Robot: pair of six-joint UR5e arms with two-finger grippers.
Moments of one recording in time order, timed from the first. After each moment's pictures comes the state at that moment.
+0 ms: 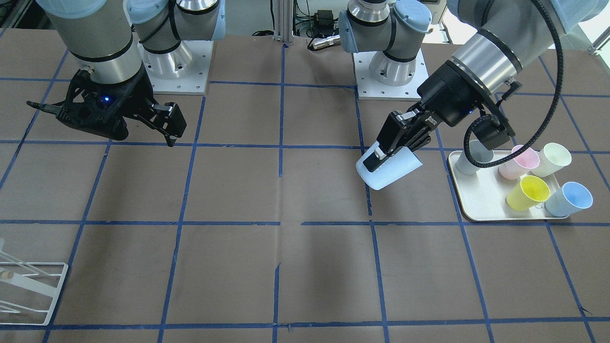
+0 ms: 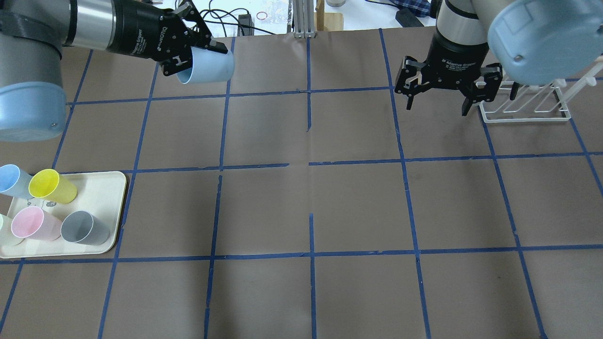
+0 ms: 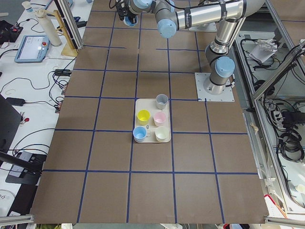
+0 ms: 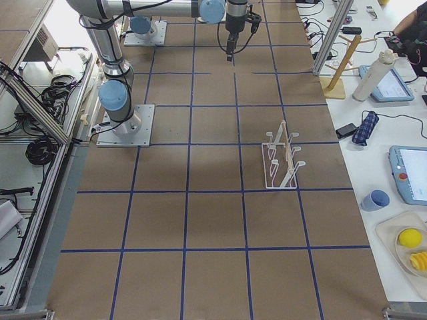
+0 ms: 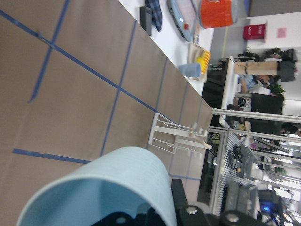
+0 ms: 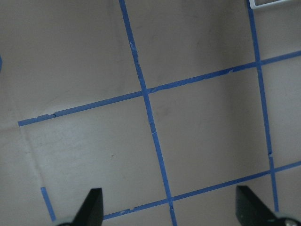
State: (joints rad) left arm -1.42 -1.60 -1.72 -1.07 0.91 -0.43; right arm 1.63 -1.50 1.55 -1.59 -1.67 0.25
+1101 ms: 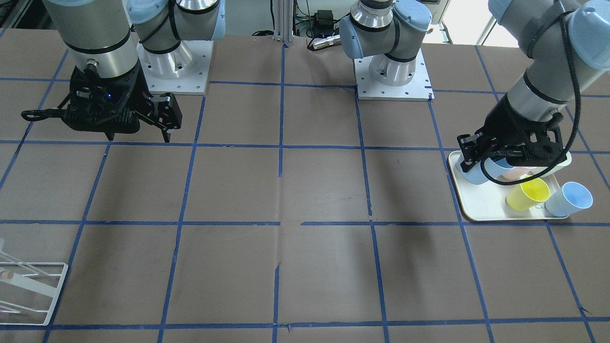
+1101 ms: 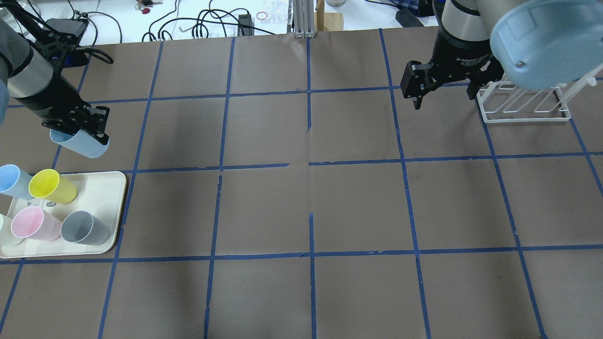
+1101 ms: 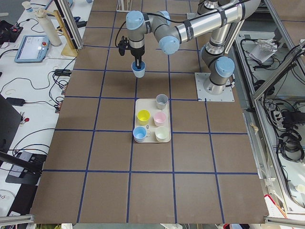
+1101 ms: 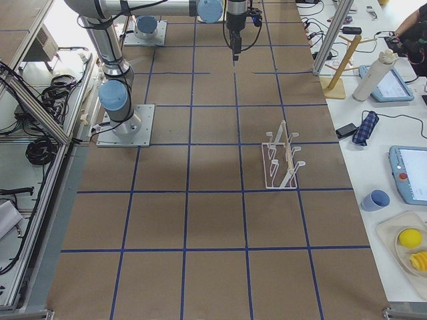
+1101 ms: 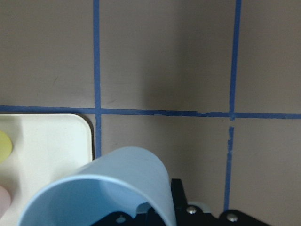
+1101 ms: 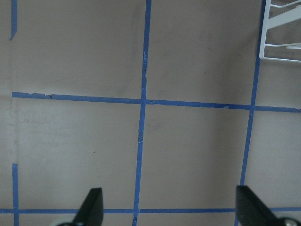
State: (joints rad) left arm -1.19 -1.66 -1.73 -1.38 1.56 0.39; right arm 1.63 -1.52 1.55 -1.63 -1.69 -0.04
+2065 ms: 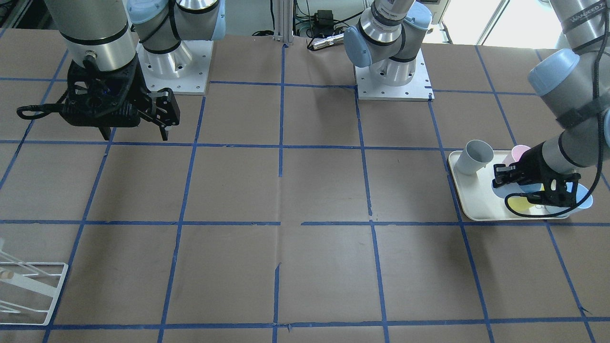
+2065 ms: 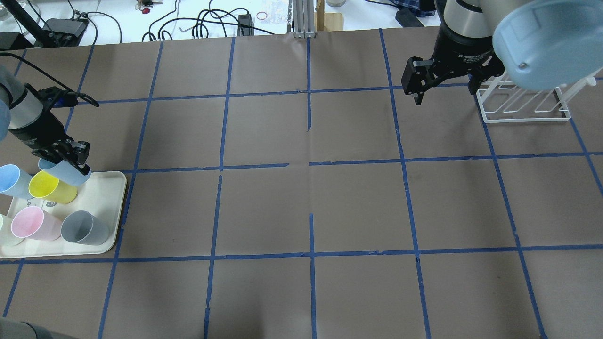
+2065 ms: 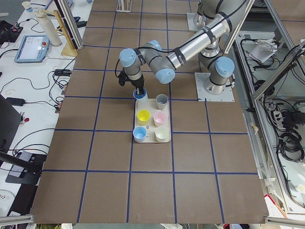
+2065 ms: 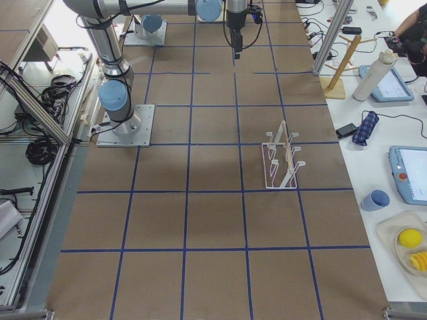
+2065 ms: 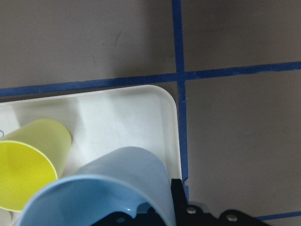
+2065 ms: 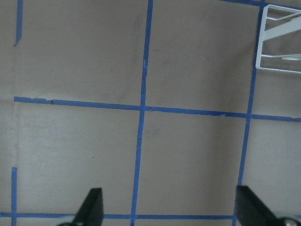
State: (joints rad) left arm -1.05 -1.84 -1.76 -1.31 1.62 0.59; right arm 1.63 -1.52 1.55 -1.65 -1.69 -0.04
